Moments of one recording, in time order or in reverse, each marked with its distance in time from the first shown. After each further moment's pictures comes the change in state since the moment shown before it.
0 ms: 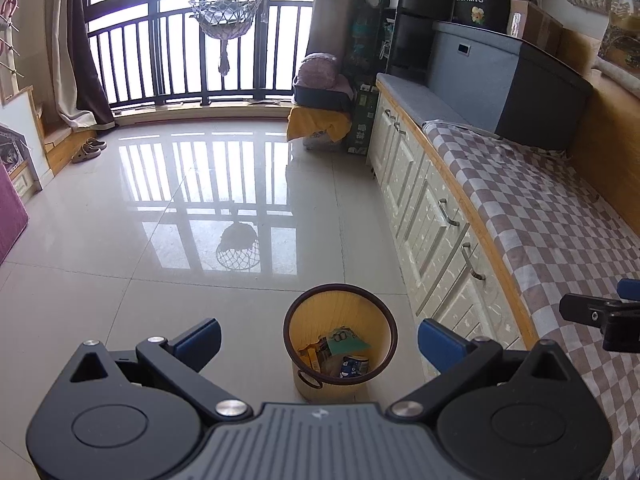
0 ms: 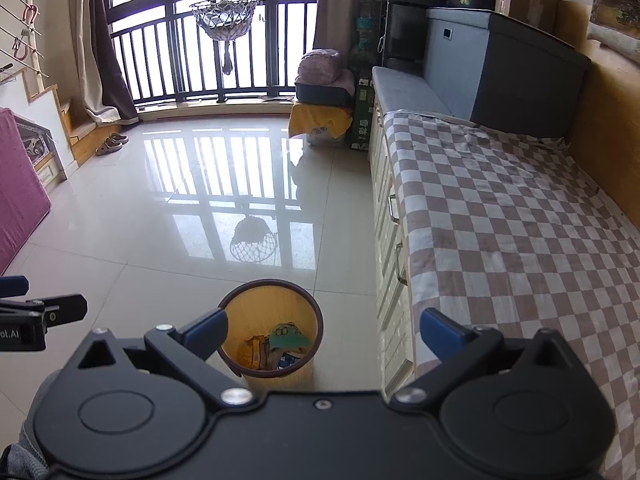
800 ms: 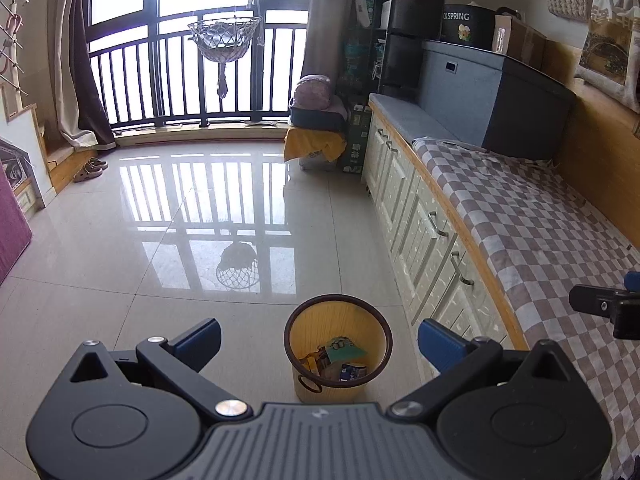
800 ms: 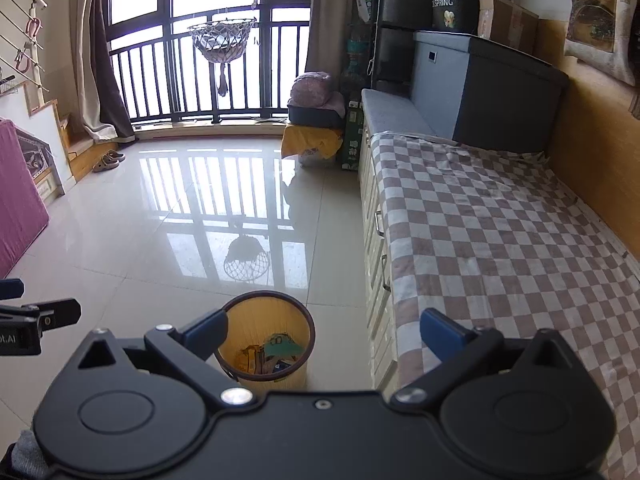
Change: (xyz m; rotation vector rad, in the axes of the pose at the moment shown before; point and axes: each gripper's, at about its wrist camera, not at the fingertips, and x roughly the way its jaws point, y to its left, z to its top) left arm -0.040 -0.007 -0.018 0.016 -0.067 -0.002; right arm -0.050 -0.002 -0.017 0.005 -0.074 -0.025
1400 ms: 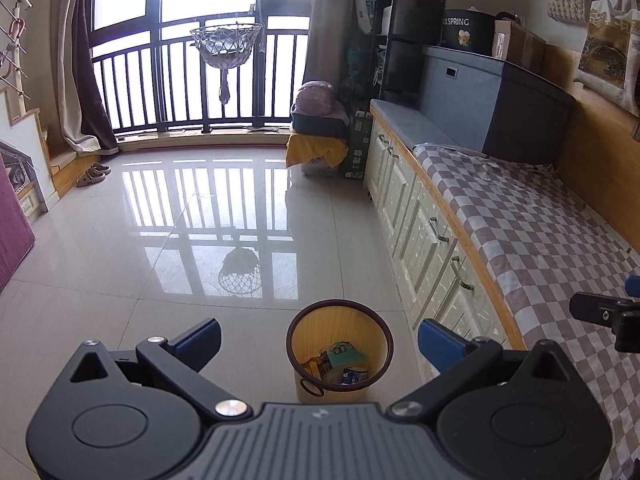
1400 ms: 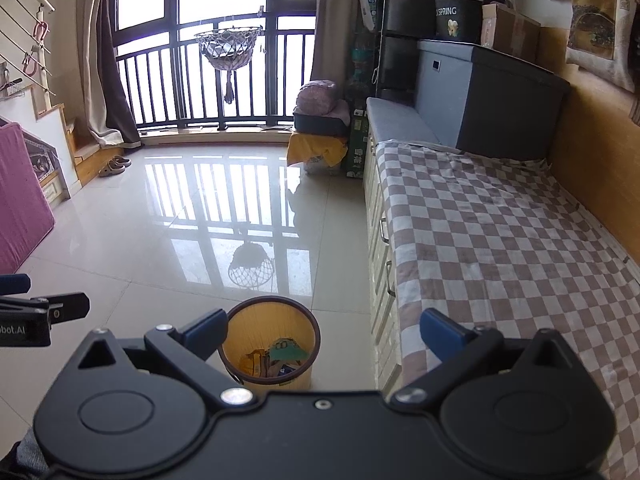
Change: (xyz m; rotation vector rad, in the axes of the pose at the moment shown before) left arm -0.009 -0.001 0.003 0.005 -0.016 0.007; right arm -0.009 0.003 -0.002 -0.004 -0.021 0.013
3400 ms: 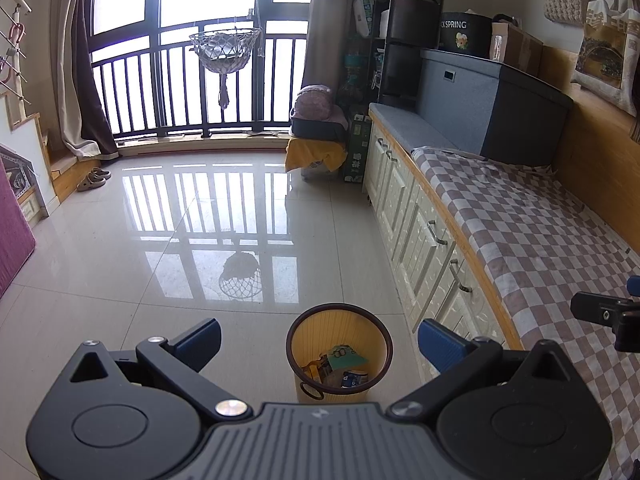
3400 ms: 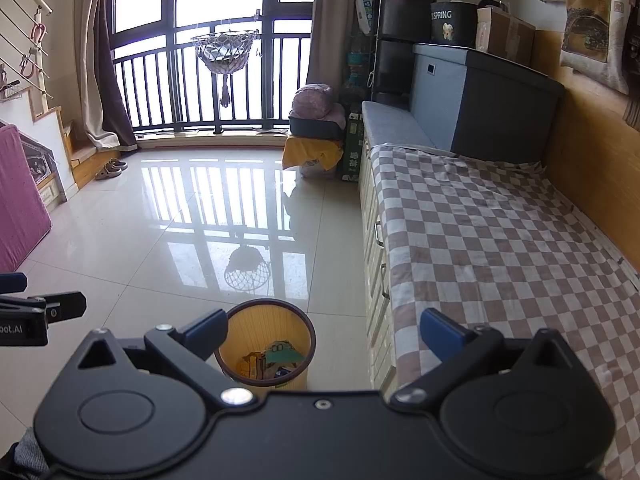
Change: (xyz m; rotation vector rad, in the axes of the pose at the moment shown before) left arm 0.000 -0.003 -0.003 0.002 -0.004 0.000; right arm -0.003 -0.003 -0.002 -0.002 -0.006 -0.003
